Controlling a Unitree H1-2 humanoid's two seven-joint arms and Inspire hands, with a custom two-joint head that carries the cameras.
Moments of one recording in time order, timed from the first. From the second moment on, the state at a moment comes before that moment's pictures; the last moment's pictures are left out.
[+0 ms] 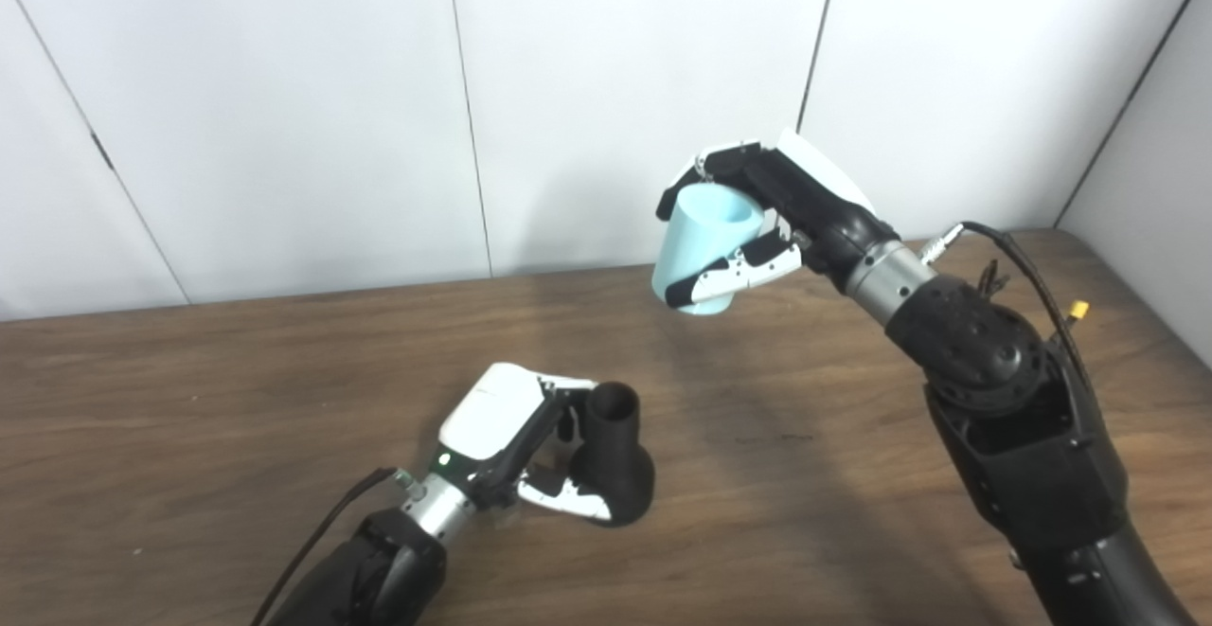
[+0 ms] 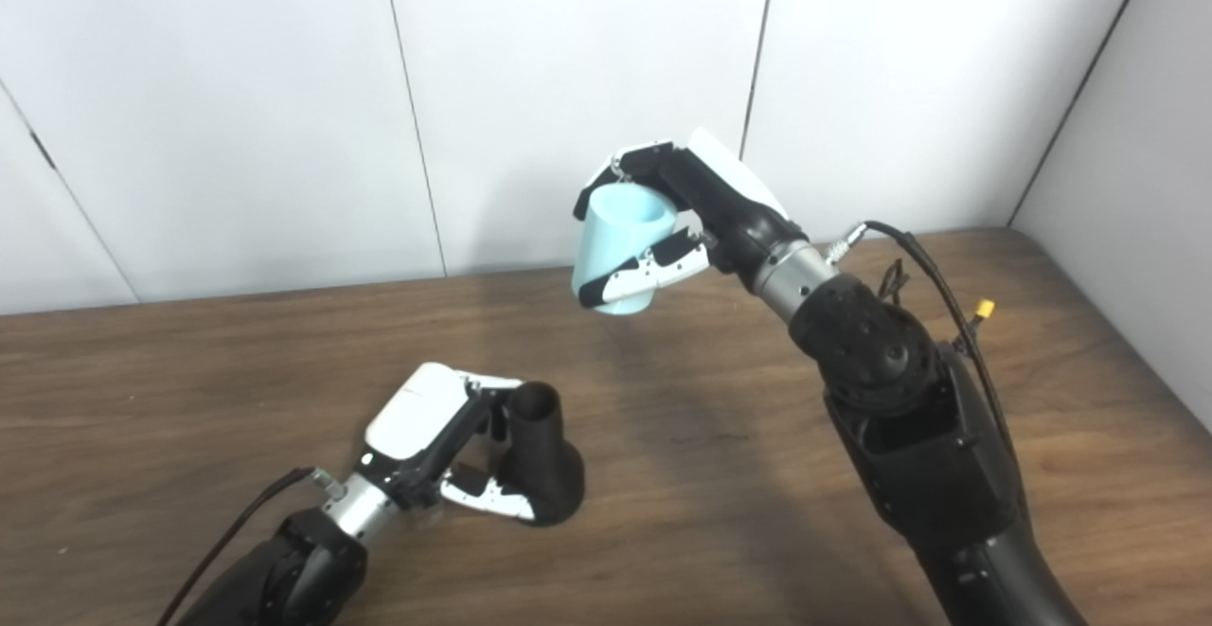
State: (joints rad) left arm -0.49 0.19 -0.57 0.52 0.77 -0.47 0.25; right arm -0.52 -0.43 0.09 -0.39 -0.22 0.42 0.34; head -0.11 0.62
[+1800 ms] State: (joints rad) left arm -0.50 0.17 -0.56 0.52 0.76 -0.47 0.22; right arm -0.46 -0.38 0.22 -0.37 -0.30 0.44 0.45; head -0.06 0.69
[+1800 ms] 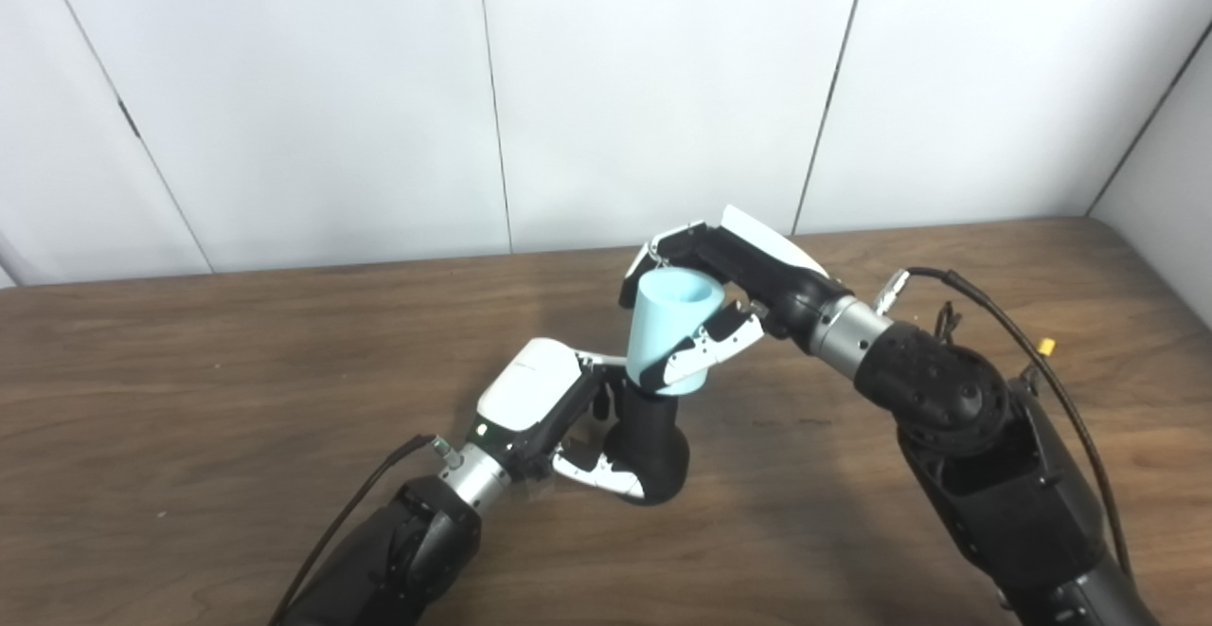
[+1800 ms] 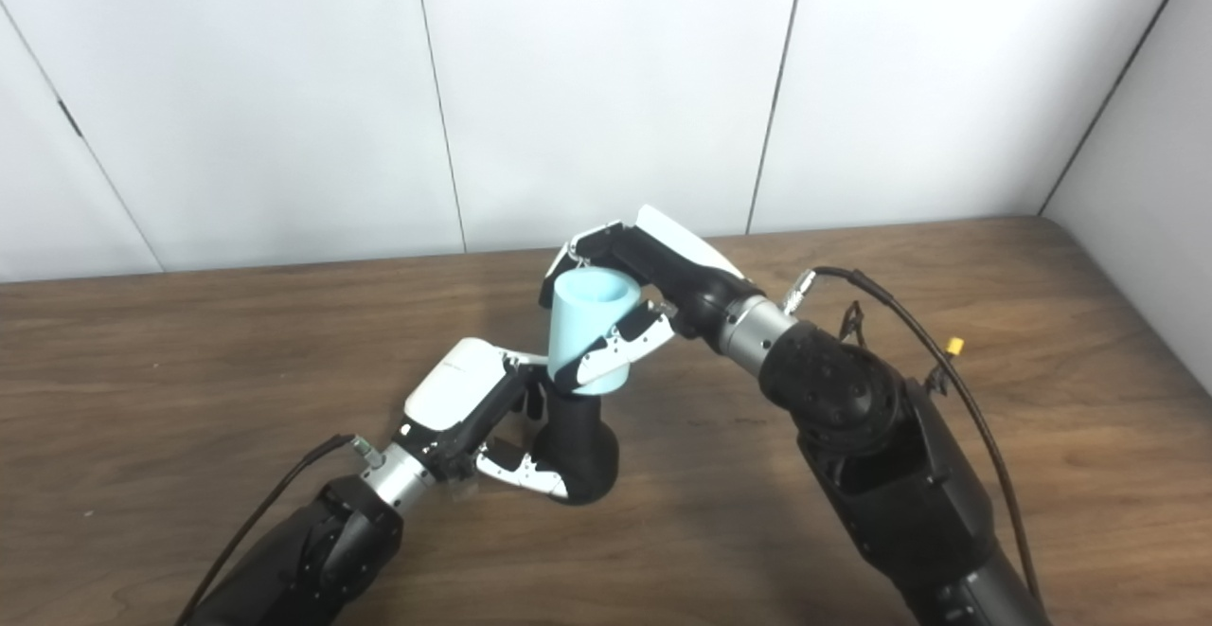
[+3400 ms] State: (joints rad) left arm -0.46 0.16 -0.54 0.47 0.76 -0.44 0.18; right arm -0.38 -0.43 0.31 -0.31 -0.37 0.03 0.30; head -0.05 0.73
